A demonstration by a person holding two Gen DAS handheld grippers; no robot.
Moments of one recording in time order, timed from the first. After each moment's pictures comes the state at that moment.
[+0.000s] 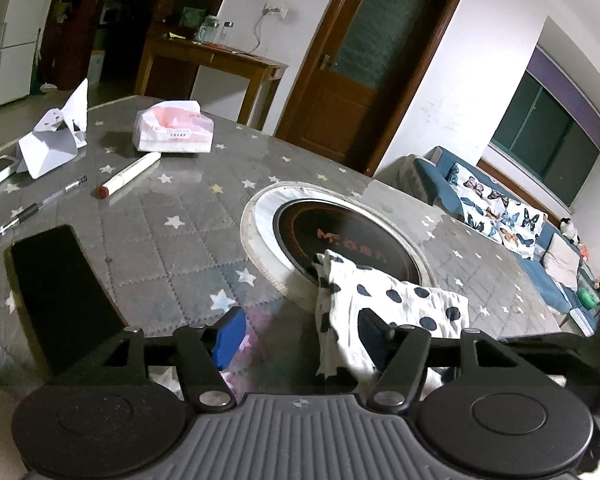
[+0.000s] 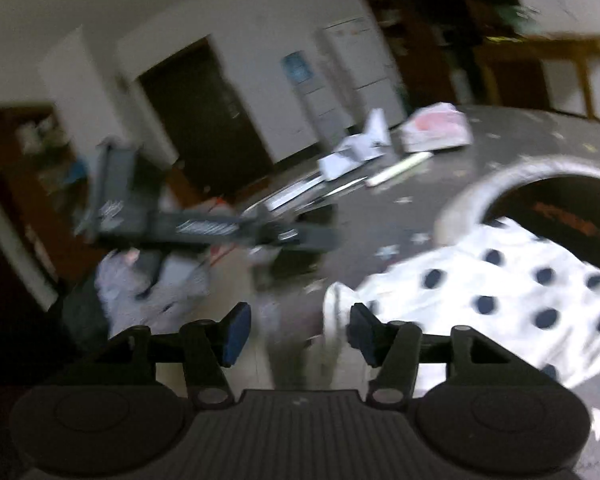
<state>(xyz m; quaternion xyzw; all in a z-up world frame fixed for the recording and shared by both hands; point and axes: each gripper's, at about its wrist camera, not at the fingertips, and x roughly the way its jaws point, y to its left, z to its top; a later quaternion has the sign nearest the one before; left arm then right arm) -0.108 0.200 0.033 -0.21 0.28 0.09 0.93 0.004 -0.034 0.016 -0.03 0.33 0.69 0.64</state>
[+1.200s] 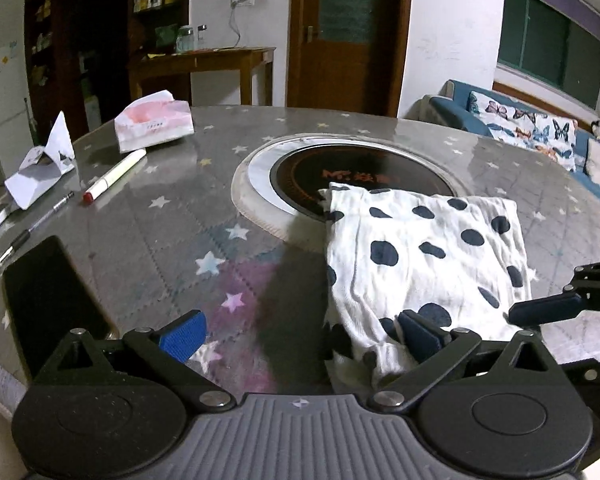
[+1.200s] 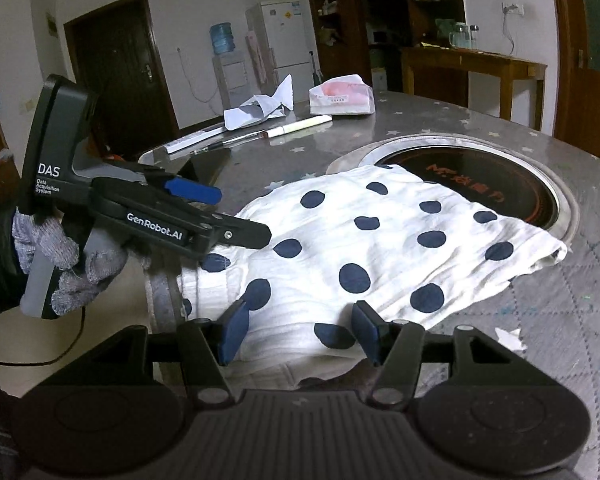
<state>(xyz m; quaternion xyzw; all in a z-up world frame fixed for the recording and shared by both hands) -0.079 0.144 -0.019 -0.07 0.33 0.12 0.93 -0.005 -0.063 -0.028 -0.12 0.31 0.57 0.75</state>
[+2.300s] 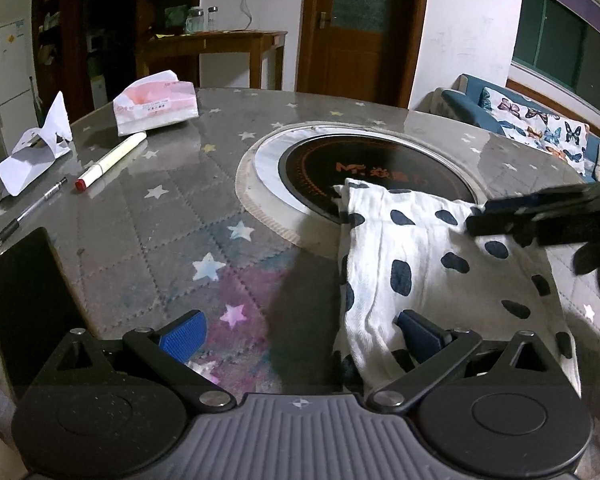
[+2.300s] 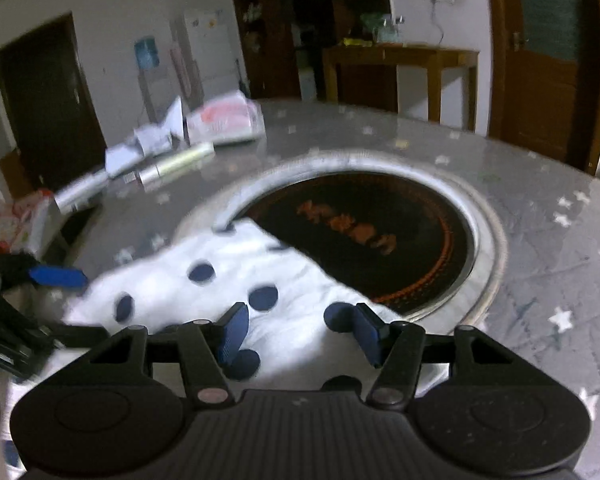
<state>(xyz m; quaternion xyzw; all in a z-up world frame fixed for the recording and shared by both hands) -0.053 0.156 -0.028 -0.09 0.35 0.14 0.92 0.118 -0.023 -0.036 -0.11 0.33 0.48 0.80</state>
